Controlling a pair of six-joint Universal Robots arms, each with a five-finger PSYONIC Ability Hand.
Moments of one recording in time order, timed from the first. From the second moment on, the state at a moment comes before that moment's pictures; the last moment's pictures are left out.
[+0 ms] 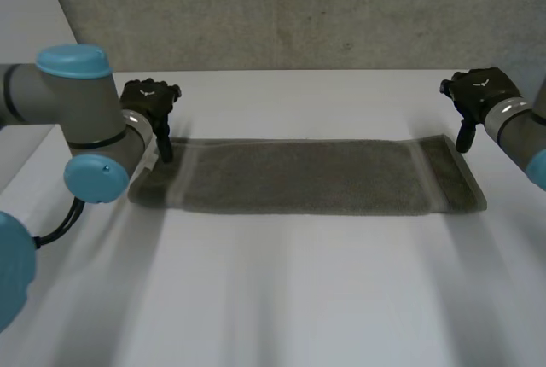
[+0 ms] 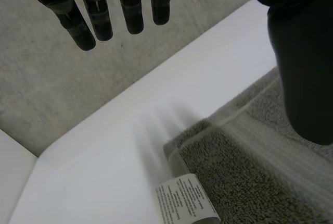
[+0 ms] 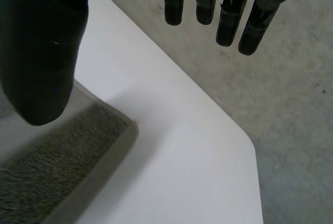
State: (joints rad) left arm 4.37 -2.45 -0.78 2.99 -1.65 3.47; right arm 1.69 -0.80 0.88 0.16 1.45 2.61; left_hand 0.28 0.26 0.25 0.27 0.23; right_hand 0.23 0.24 0.24 0.25 0.06
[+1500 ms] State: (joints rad) left arm 4.33 -1.91 -1.61 3.34 -1.51 3.47; right arm 1.59 -0.99 1.12 -0.05 1.43 2.35; left_hand 0.28 0.26 0.24 0.27 0.22; right_hand 1.31 1.29 1.34 1.34 1.15
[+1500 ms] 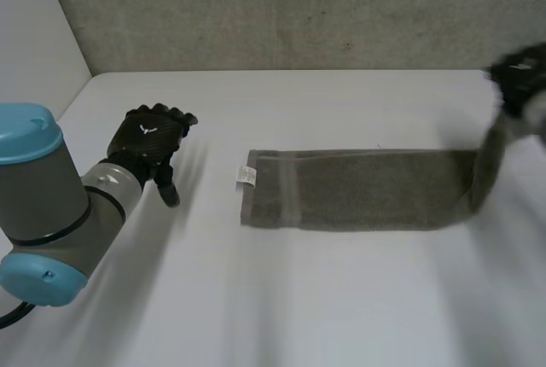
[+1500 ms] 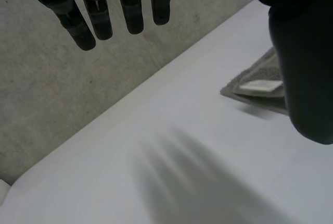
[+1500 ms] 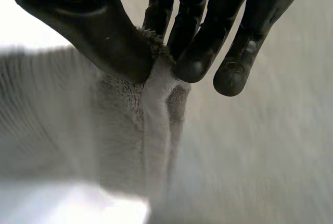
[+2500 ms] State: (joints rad) left arm 4.27 -1.91 -1.59 3.40 -1.52 3.47; right arm 1.80 -1.08 1.55 -0.08 1.33 2.56; left_hand 0.28 0.26 0.24 0.27 0.22; right_hand 0.44 0.45 0.45 0.45 0.28
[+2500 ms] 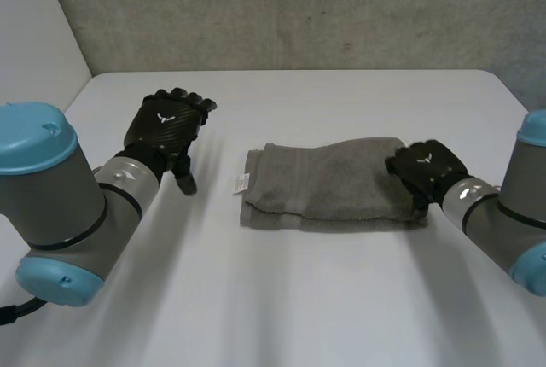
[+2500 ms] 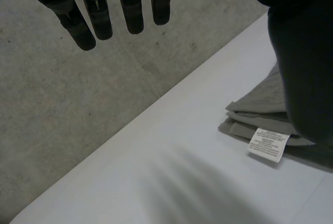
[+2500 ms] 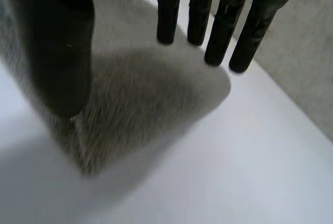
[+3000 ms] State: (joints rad) left arm 4.25 -1.90 -1.58 3.40 -1.53 3.47; right arm 1.82 -1.08 1.44 -0.10 1.41 2.45; left_hand 0.28 0.26 0.24 0.27 0.22; right_hand 1.33 1.32 1.33 1.34 1.18
